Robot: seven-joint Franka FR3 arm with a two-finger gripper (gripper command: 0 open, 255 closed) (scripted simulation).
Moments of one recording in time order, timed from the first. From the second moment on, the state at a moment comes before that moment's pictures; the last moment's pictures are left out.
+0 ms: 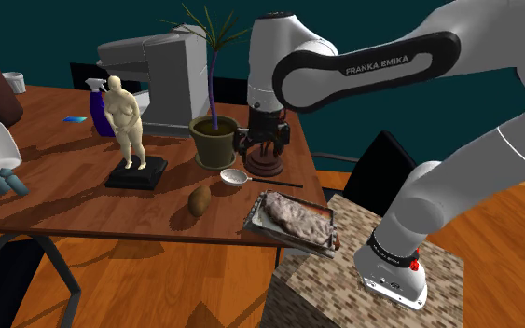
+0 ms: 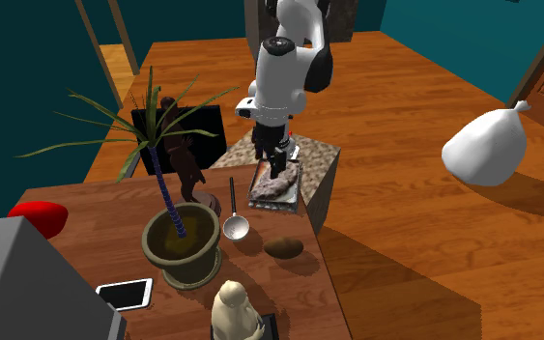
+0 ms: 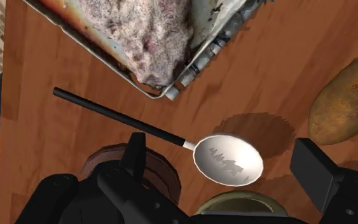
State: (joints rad) arm -0.07 -0.43 0.47 -2.33 0.11 1.96 0.90
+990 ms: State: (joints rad) arm -0.06 0.25 0.64 -1.93 -0.22 2.08 1.59
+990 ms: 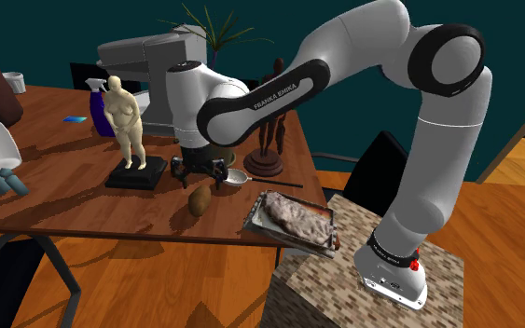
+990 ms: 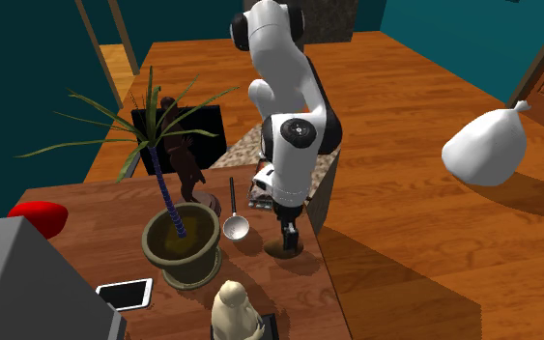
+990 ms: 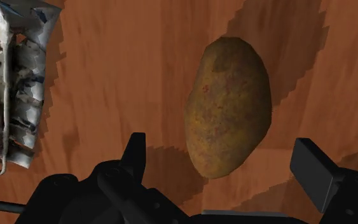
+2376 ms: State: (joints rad) arm -0.03 0.35 0.61 -1.93 -0.30 2.16 1.67
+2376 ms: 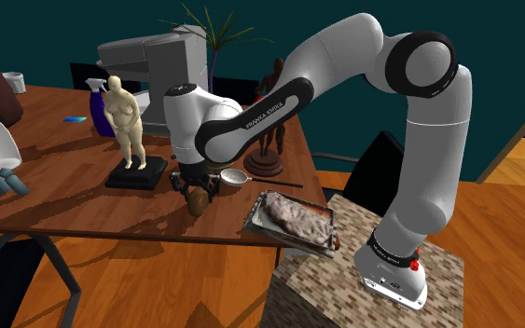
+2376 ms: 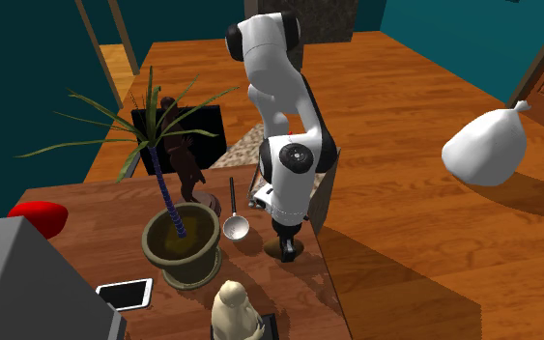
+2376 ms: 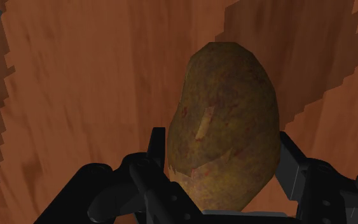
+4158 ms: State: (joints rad) arm -0.06 0.23 0.65 -1.79 -0.19 1.92 1.59
